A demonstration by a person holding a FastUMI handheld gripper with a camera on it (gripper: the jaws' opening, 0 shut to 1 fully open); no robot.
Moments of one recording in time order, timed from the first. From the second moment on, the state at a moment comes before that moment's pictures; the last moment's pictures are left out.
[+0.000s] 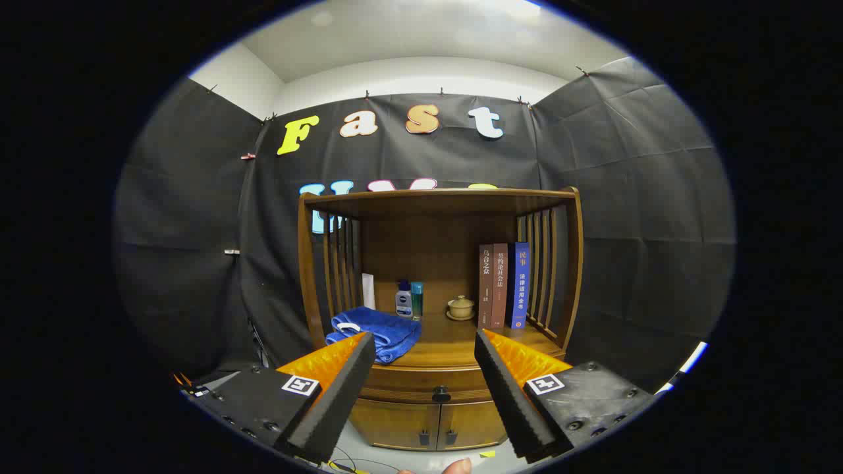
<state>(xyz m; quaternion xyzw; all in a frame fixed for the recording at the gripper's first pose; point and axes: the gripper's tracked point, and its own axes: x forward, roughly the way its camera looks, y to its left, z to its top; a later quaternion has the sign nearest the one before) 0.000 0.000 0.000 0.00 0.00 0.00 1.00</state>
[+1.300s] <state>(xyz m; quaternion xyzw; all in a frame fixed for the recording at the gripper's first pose) 0.022 0.008 -0.021 -0.02 -0.02 -0.01 1.00</state>
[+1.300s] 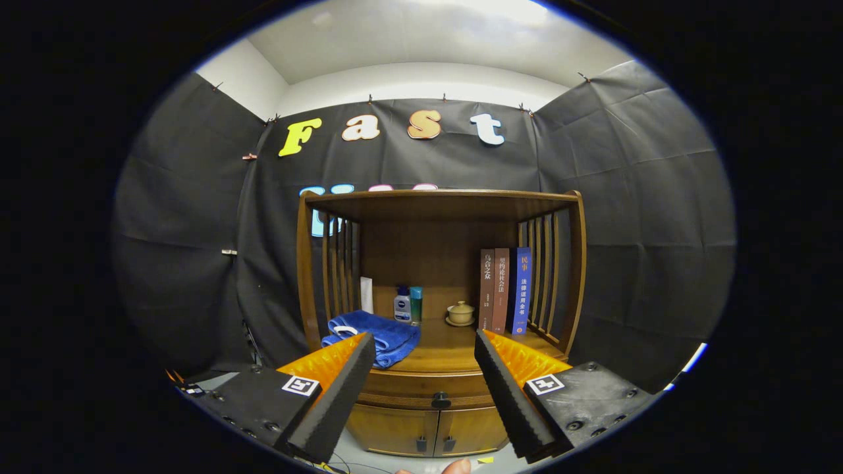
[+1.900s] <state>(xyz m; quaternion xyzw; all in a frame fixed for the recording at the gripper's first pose) 0.125 -0.005 -0.201 -0.01 0.04 -0.02 1.00</state>
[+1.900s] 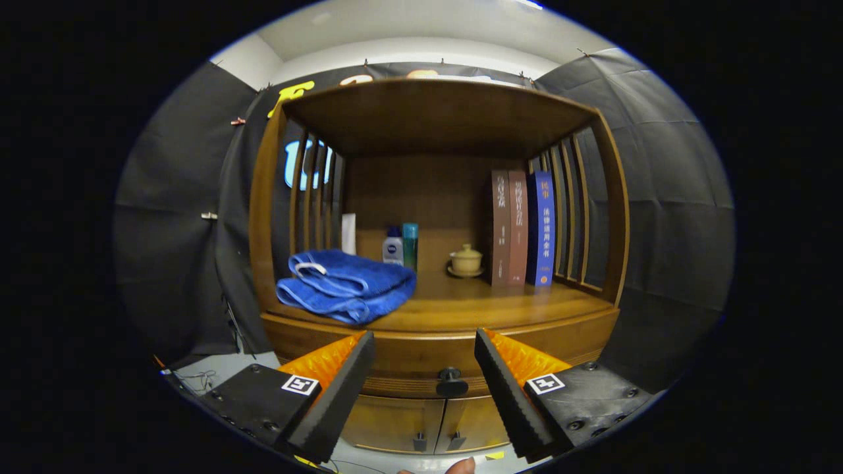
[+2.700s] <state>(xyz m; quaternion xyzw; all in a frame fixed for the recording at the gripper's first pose) 0.179 -0.031 -0.307 -0.01 0.12 -0.06 0.99</state>
